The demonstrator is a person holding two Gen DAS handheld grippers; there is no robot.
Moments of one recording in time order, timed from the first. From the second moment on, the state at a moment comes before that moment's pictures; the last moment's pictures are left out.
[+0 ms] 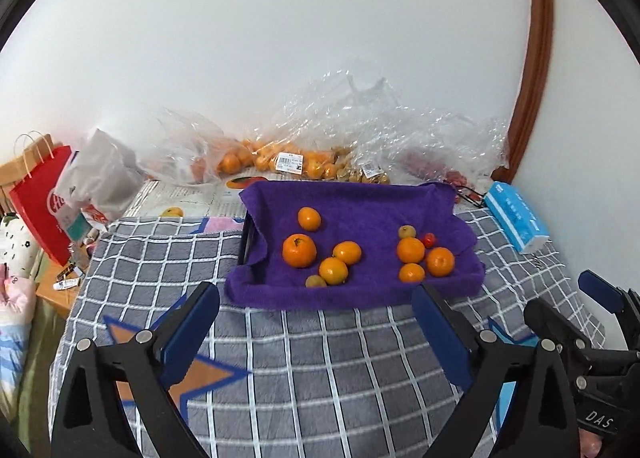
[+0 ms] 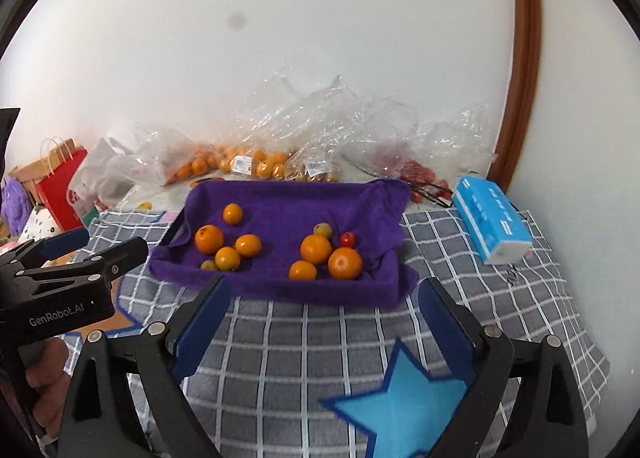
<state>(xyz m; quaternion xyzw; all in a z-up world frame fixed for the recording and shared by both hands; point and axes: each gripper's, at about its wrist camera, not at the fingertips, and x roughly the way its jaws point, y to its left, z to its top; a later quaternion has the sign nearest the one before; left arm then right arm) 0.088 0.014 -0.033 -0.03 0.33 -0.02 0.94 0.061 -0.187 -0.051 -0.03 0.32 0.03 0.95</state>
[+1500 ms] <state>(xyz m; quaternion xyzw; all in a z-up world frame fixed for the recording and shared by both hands) 0.009 0.006 -0.008 -0.03 0.29 -0.01 0.96 -0.012 -0.210 -0.021 0.00 0.29 0.00 0.96</state>
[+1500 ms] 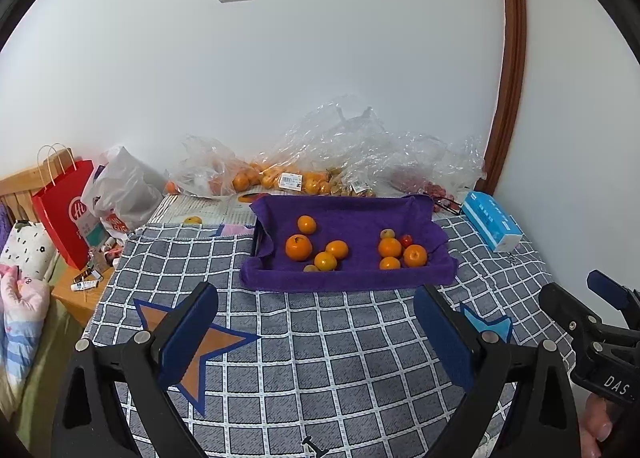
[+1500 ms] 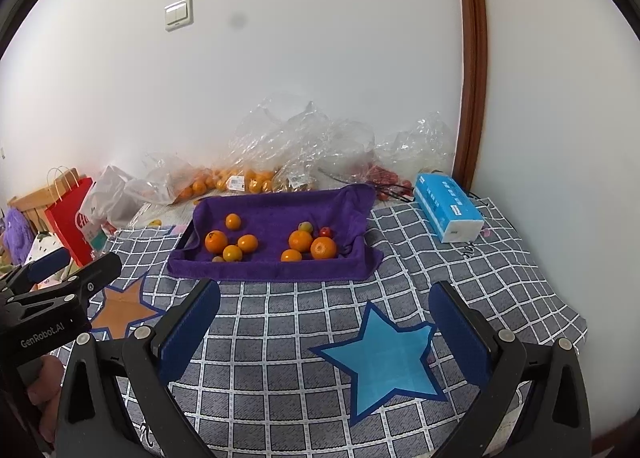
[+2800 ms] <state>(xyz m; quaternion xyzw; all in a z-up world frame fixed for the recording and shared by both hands) 0.007 0.007 -0.005 -0.03 0.29 -0.01 0.96 -0.014 -0.203 -0.020 0.00 0.28 0.01 0.96</state>
